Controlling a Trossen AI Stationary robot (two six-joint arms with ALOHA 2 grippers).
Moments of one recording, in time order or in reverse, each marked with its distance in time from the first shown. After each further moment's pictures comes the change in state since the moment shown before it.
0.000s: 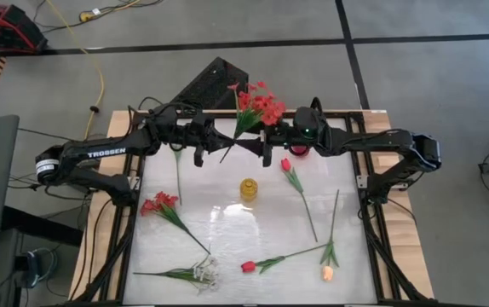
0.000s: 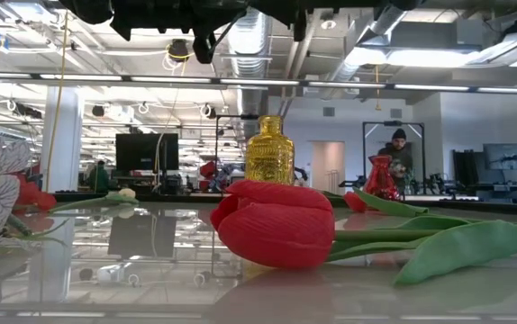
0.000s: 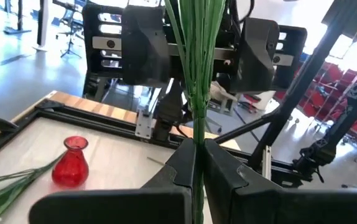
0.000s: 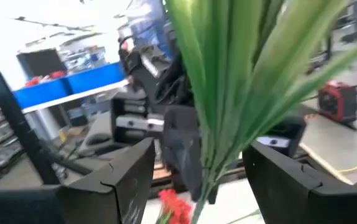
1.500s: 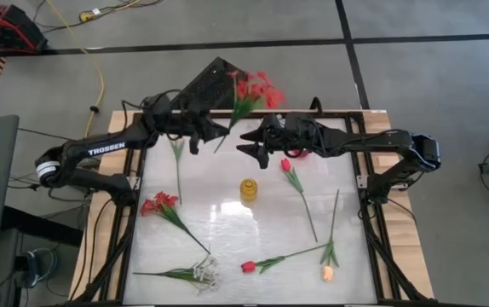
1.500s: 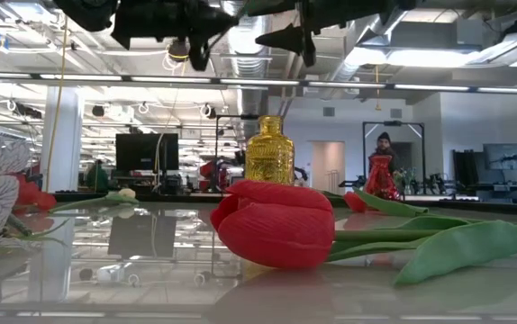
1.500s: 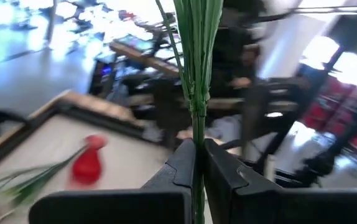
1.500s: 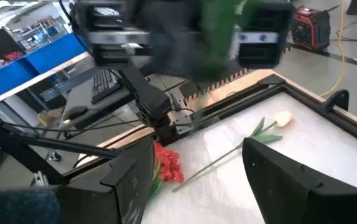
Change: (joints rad) left arm 0.122 0.000 -0.001 0.040 0.132 -0.057; right arm 0.005 0.001 -0.001 -0.235 0.062 0.134
